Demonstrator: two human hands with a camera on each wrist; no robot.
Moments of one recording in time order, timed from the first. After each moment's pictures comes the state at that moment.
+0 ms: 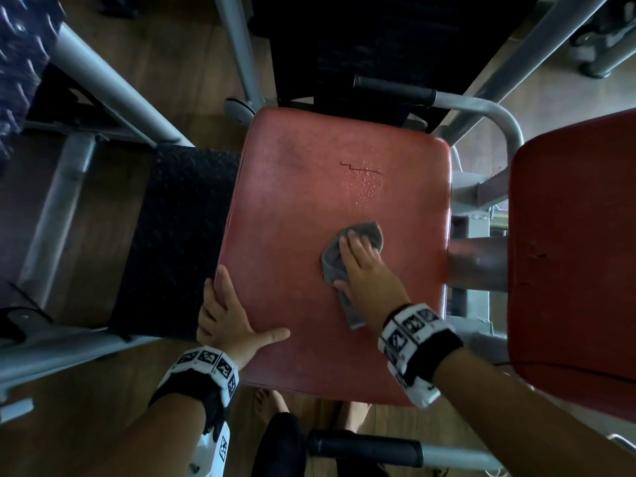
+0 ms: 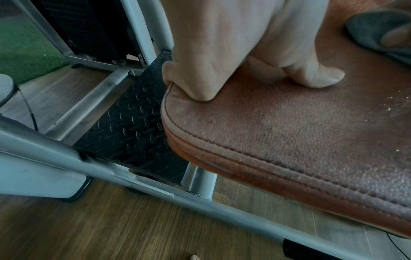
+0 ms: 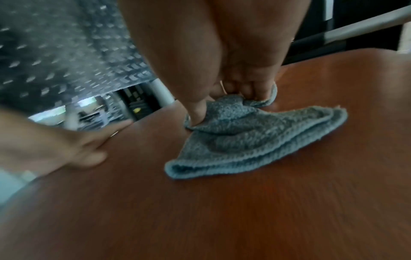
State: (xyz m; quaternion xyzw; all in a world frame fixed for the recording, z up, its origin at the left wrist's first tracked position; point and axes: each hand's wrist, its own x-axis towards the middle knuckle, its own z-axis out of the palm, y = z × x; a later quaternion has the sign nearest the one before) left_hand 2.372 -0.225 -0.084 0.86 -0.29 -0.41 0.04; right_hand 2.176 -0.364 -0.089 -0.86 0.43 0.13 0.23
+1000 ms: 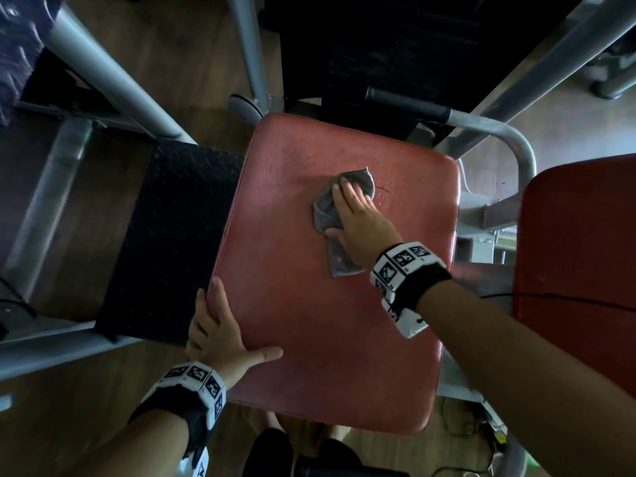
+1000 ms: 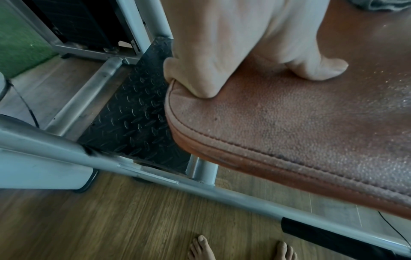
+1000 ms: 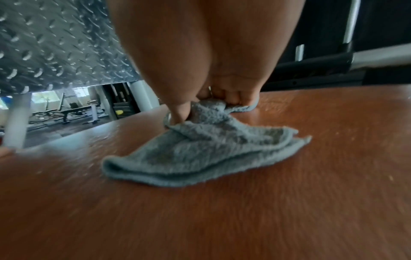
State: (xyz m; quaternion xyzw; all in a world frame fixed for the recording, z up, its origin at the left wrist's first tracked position) left_hand 2.376 -0.229 -0.084 0.86 -0.29 -0.42 0.04; right_hand 2.226 -0.470 -0.096 -0.89 0.40 0.13 0.17
